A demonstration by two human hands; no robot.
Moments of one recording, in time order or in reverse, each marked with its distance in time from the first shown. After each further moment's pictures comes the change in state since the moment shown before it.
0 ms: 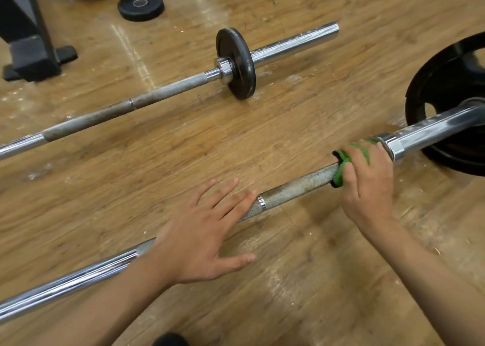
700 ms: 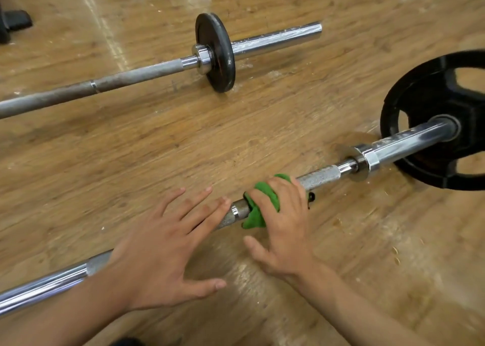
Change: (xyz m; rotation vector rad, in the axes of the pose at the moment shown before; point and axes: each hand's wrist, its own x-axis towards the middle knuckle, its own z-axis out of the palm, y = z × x) left_hand -0.011 0.019 0.001 -0.051 0.009 0.003; right_hand -0.057 -0.078 0.002 0.142 -0.179 -0.260
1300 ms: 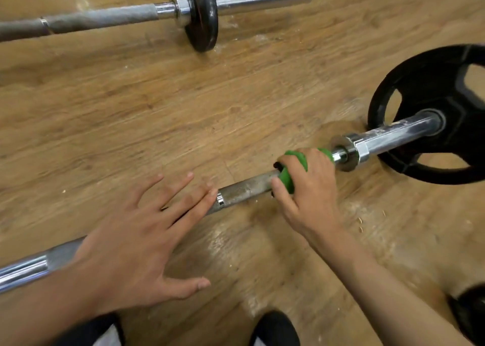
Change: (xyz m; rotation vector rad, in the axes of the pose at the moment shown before) left_hand -0.015 0.035 0.006 0.003 -0.031 0.011; right_hand -0.011 0.052 -0.049 -0.216 -0.092 0.128
